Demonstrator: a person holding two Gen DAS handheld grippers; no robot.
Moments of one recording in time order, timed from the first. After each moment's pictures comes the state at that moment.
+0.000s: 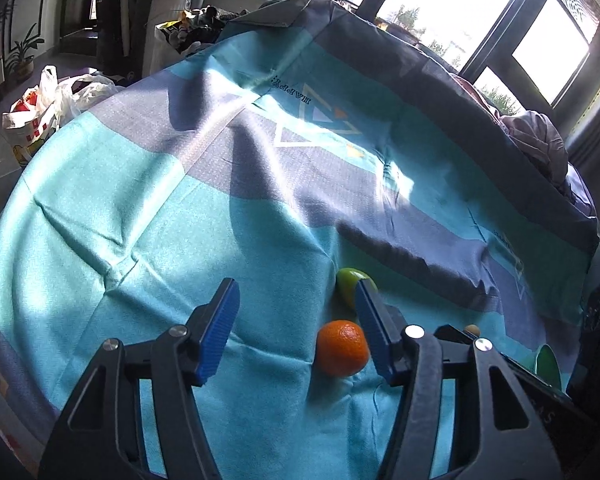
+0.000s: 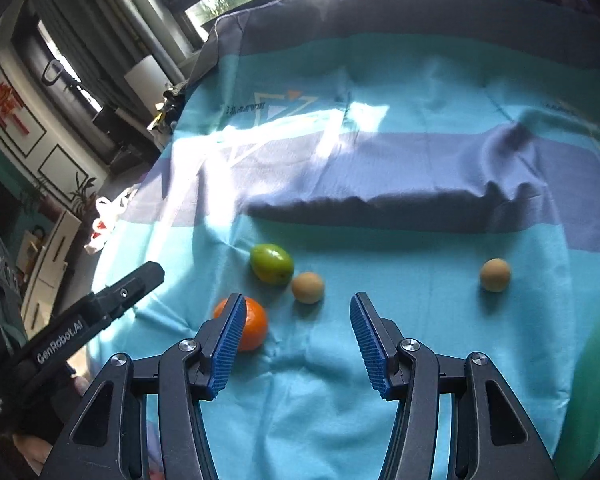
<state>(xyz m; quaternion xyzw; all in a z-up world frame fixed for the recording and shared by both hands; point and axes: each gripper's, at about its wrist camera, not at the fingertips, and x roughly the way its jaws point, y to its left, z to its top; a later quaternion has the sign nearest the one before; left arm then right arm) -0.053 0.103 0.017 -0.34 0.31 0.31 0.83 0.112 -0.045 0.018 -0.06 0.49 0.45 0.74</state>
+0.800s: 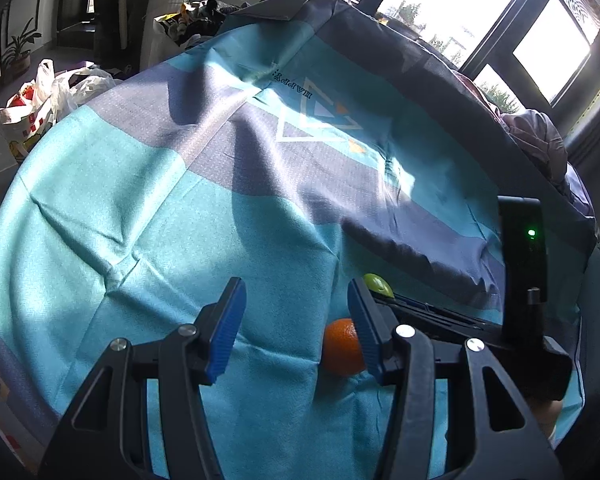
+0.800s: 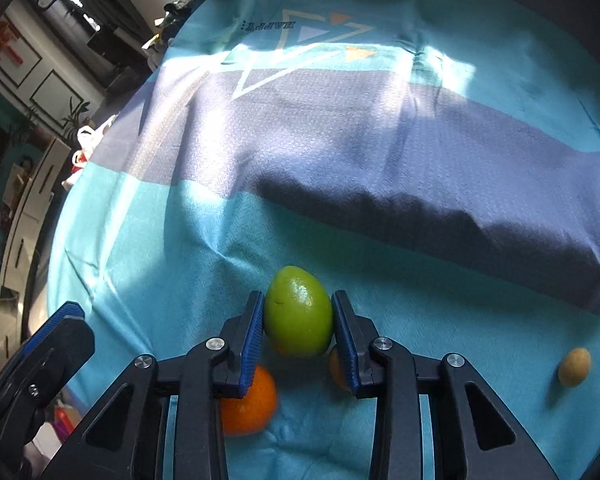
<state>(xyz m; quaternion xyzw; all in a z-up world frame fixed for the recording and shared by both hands) -0.055 0.108 0.017 -0.34 0.32 0.29 0.83 0.125 0.040 -0.027 -0.17 0.54 0.47 0.68</state>
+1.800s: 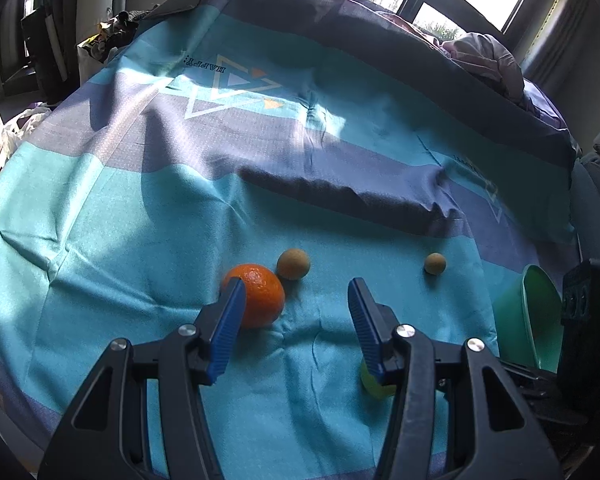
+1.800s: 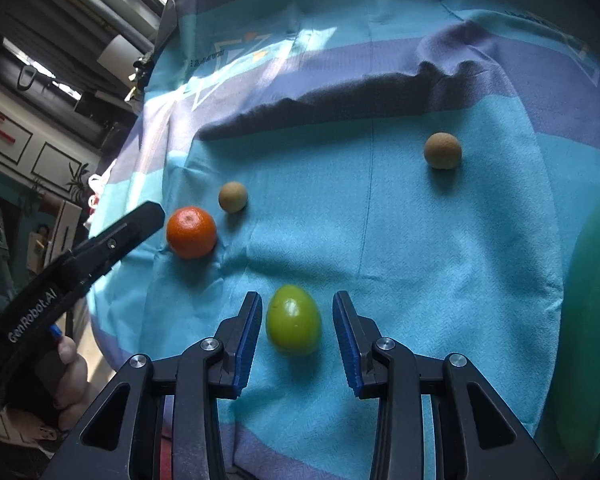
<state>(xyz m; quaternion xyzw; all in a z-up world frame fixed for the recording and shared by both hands) -0.011 0.038 0.017 -0.27 0.38 0.22 0.86 0.116 -0.112 -0.014 -0.05 0.57 0.43 0.70</state>
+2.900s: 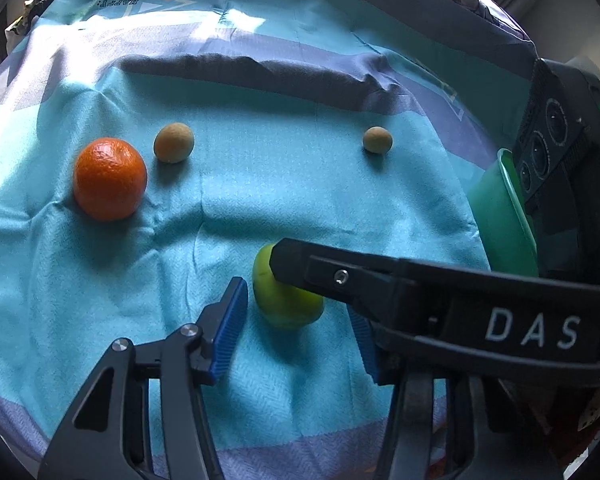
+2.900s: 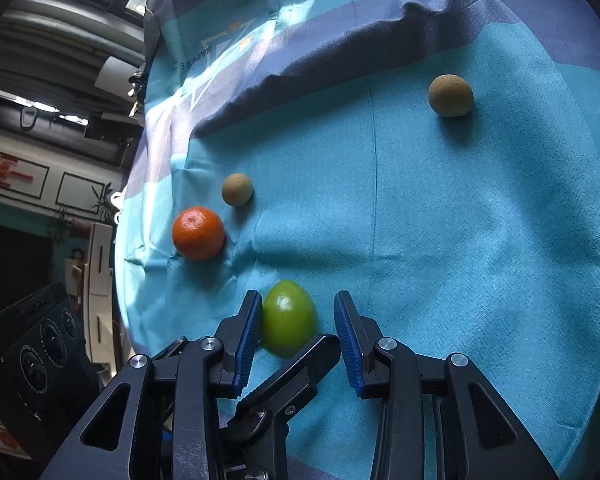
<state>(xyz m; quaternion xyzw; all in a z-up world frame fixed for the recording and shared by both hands) 0.014 -0.026 -0.039 -0.27 0.47 0.11 0.84 0.127 -0.109 -0.047 0.03 0.63 0.44 0.64</state>
